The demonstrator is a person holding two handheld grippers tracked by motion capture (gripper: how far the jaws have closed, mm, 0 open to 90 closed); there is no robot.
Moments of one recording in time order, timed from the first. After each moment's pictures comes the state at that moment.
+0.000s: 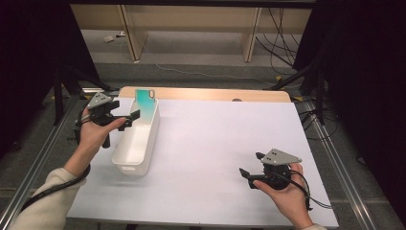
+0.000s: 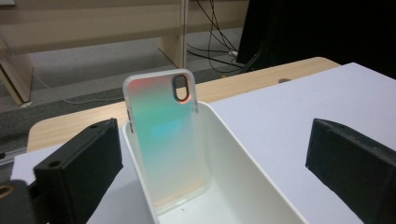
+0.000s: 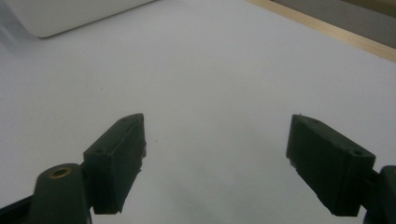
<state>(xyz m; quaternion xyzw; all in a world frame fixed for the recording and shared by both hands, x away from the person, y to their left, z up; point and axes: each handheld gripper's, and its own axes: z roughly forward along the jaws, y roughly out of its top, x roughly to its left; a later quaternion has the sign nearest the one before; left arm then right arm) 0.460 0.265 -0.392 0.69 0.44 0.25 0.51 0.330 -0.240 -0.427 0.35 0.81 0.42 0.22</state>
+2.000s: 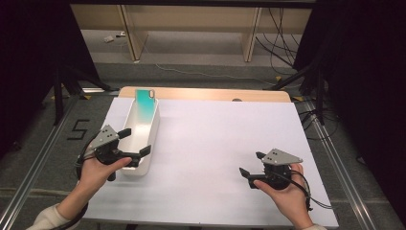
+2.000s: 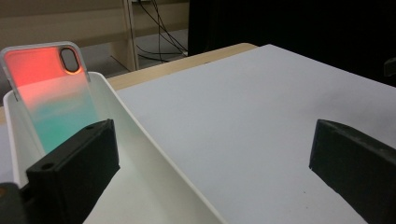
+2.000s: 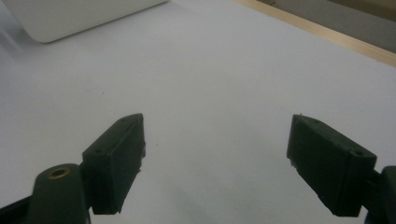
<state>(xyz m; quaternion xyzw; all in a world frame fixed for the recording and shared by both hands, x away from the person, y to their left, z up) 0.366 0.228 -0.411 0.73 0.36 0.21 0.55 0.330 -0.240 -0.426 0.35 0.81 0.42 0.22</state>
